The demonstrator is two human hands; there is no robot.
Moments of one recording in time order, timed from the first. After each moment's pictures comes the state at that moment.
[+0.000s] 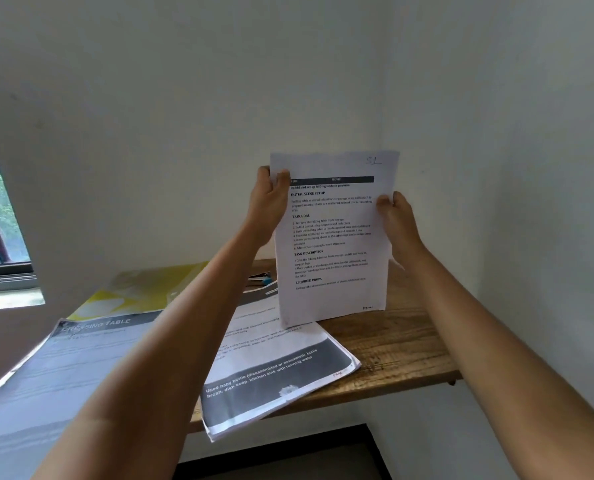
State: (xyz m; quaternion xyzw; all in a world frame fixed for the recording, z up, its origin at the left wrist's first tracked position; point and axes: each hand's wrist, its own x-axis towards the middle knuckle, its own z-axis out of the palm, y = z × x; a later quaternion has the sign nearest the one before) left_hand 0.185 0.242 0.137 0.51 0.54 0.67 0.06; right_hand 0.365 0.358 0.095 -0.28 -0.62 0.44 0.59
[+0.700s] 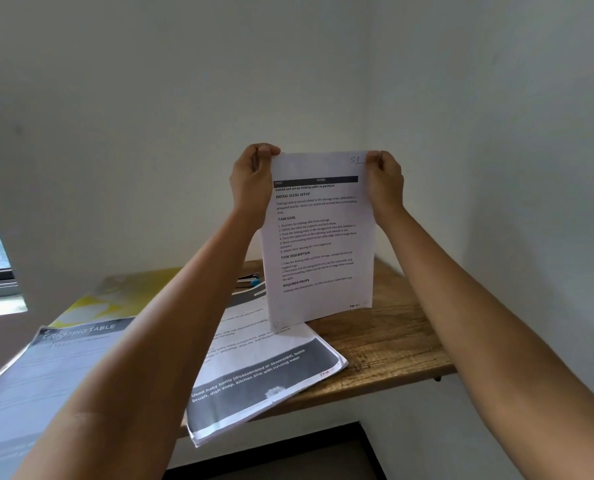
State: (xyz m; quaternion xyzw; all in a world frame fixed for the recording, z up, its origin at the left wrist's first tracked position) left_hand 0.191 0.252 0.161 0.47 0.47 0.75 0.01; right_hand 0.360 0.350 0.152 -0.27 -0.61 0.34 0.66
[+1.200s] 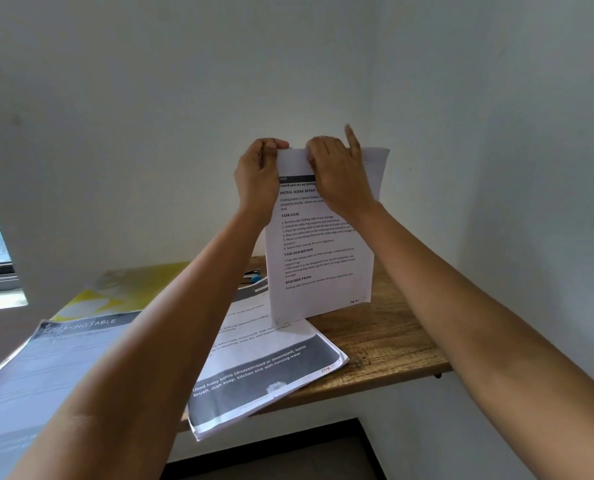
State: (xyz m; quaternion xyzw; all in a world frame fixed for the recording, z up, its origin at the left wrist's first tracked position) left_hand 0.202 0.245 0.159 0.48 0.45 0.75 -0.01; right_hand 0.312 0.339 0.154 -0.17 -0.76 -0.26 0.57
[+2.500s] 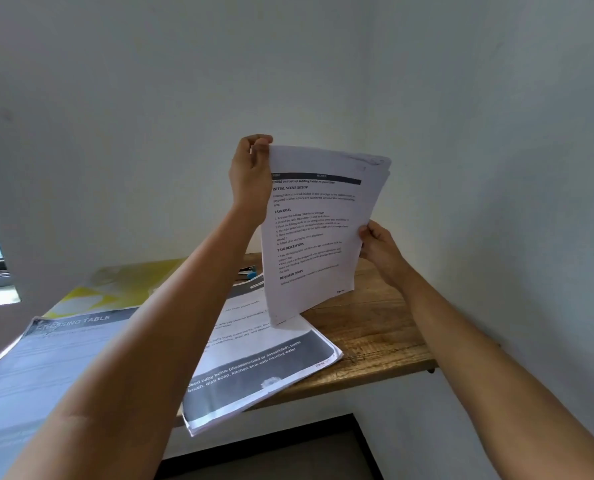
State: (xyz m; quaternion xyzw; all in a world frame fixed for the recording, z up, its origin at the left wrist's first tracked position) left_hand 0.202 0.245 0.157 0.46 0.46 0.76 0.02; right_hand 0.382 0.377 0.033 -0.22 -0.70 0.48 0.48
